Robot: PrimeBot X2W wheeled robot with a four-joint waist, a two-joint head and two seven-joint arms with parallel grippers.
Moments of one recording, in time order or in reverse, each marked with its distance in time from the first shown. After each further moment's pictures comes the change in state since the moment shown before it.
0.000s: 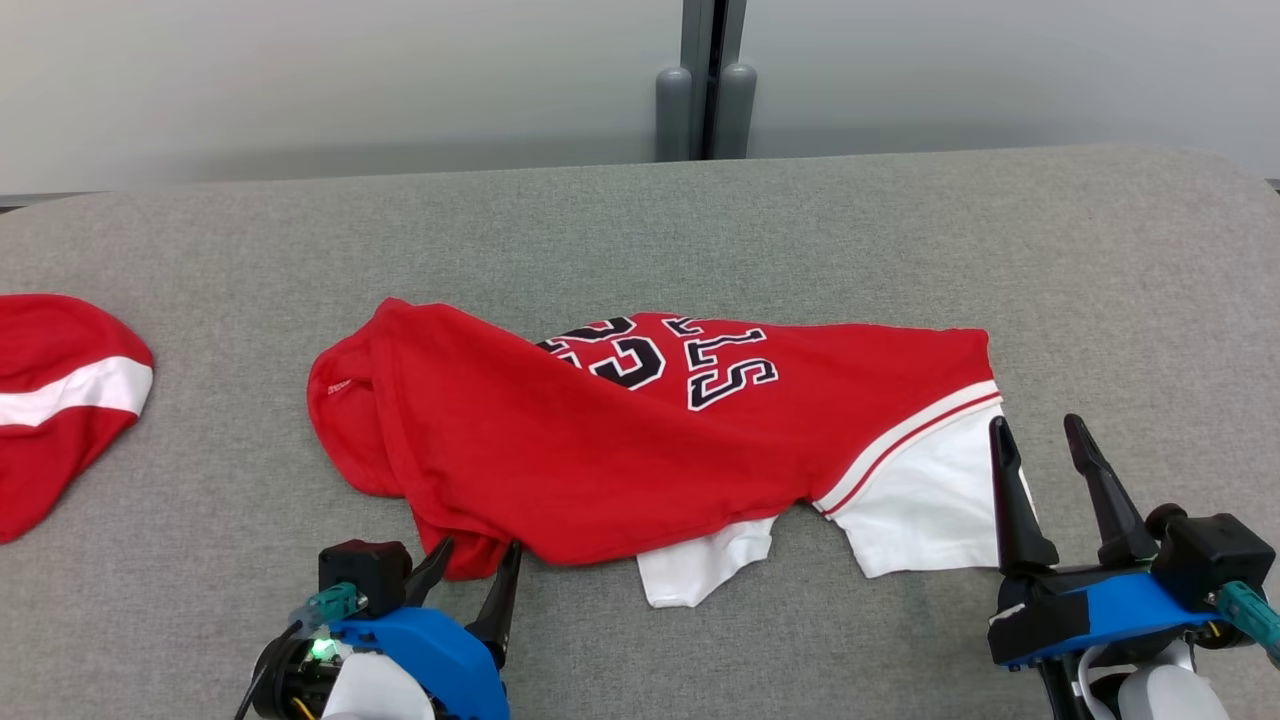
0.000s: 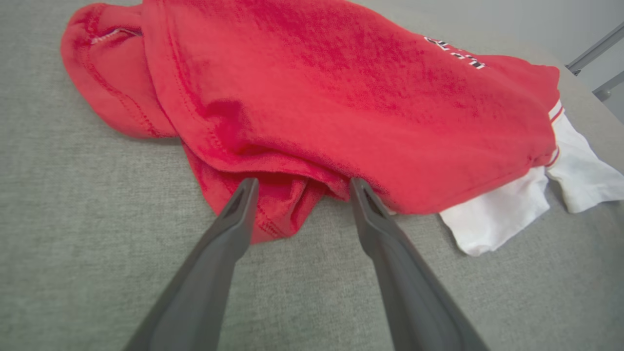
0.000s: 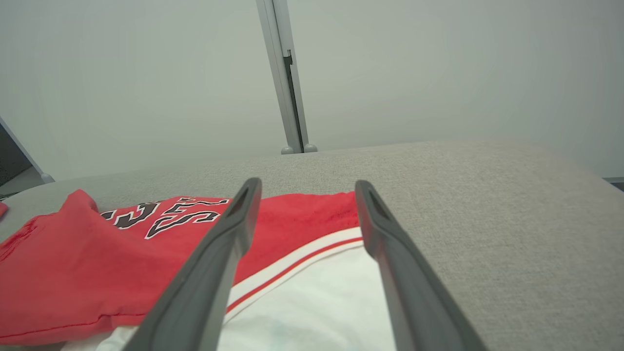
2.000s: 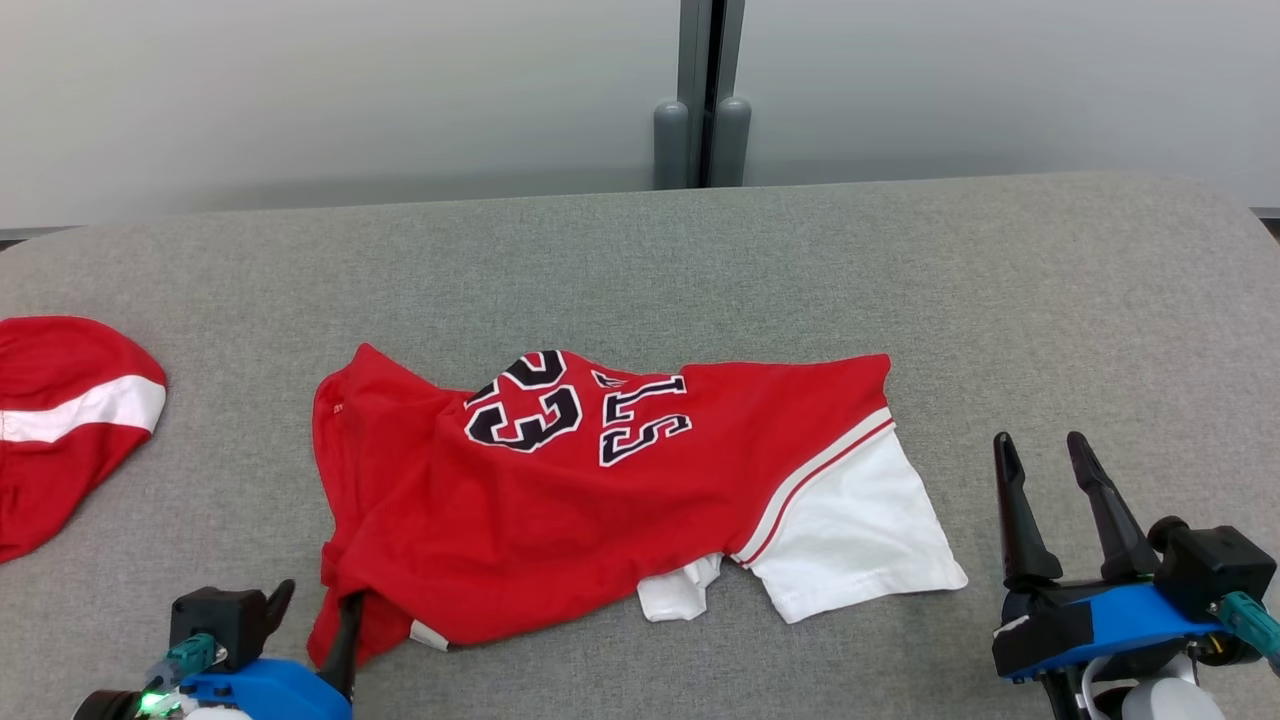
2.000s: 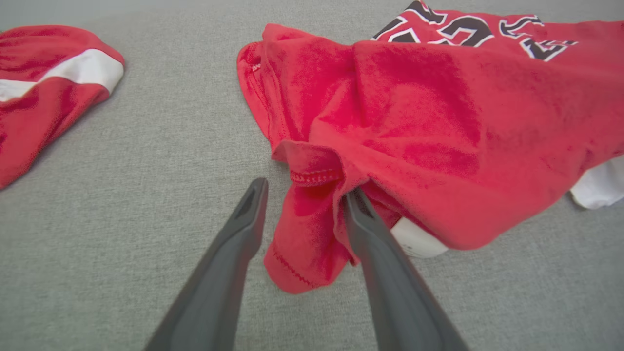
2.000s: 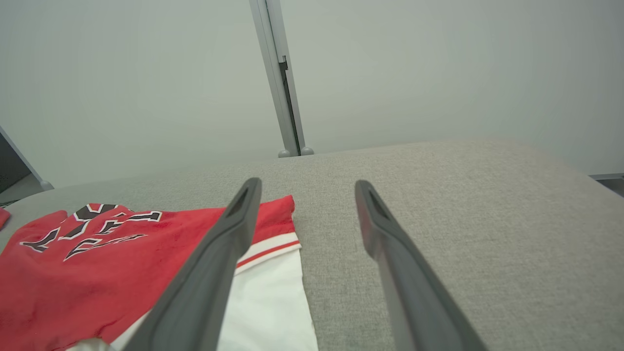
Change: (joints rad) left arm 0.144 0.259 0.056 -0.196 0.036 0.100 0.066; right arm 0.016 0.000 -0.011 0.016 0.013 0.000 0.004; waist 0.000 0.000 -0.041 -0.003
